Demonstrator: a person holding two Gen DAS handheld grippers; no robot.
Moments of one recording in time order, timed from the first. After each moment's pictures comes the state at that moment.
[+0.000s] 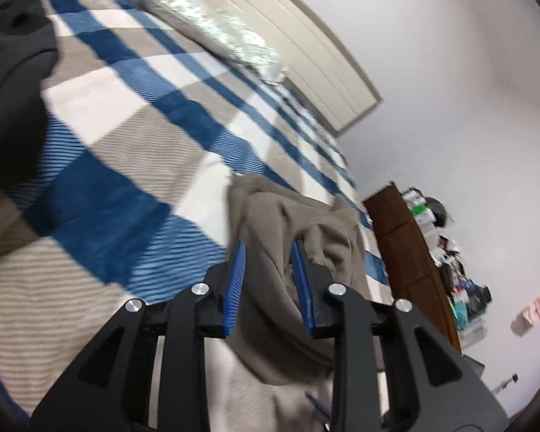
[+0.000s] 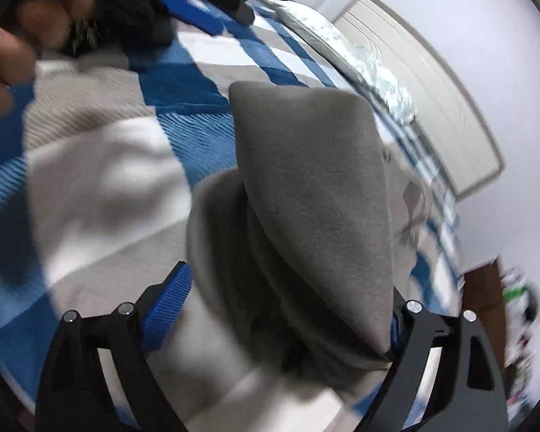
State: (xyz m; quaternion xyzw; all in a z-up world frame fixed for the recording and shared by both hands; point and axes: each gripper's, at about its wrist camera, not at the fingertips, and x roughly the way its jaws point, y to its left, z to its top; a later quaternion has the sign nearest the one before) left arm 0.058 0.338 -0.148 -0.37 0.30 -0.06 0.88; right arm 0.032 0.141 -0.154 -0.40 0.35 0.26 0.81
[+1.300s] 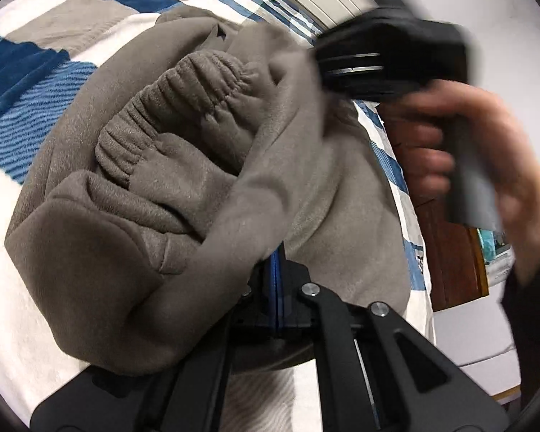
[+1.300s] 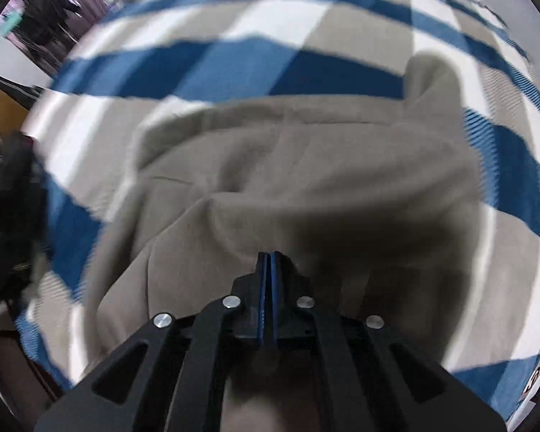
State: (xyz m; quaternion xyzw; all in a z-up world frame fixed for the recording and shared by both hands) left arm 0.098 0.172 -0.239 -0.31 0.44 -0.09 0.84; right arm 0.335 0.171 -0.220 -0.09 0.63 0.20 0.74
